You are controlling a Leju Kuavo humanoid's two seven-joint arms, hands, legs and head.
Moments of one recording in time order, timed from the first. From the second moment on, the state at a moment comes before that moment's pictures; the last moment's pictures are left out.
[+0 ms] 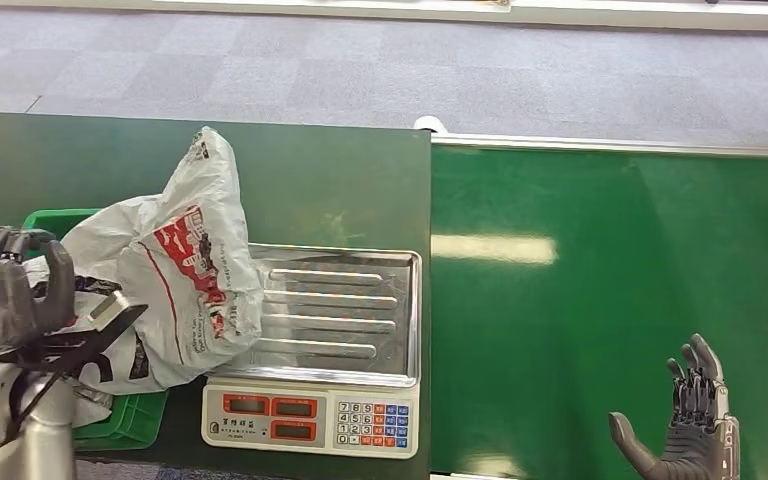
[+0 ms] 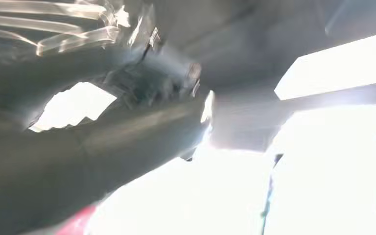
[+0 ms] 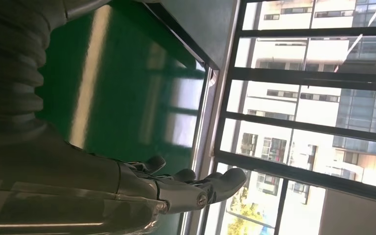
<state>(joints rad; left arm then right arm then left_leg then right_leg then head) -0.21 -0.06 0.45 -1.67 -1.26 0.70 -0.59 0.32 0.08 -0.23 -1.74 -0.02 0.26 -0.56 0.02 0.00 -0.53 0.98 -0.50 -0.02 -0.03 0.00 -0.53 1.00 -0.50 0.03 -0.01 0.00</state>
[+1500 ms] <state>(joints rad) -0.05 0.10 -0.22 -1.52 -1.00 0.17 -0.45 0.26 0.01 -0.21 -1.67 -0.05 0.29 -0.57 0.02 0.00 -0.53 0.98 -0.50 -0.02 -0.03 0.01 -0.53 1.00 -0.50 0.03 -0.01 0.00</state>
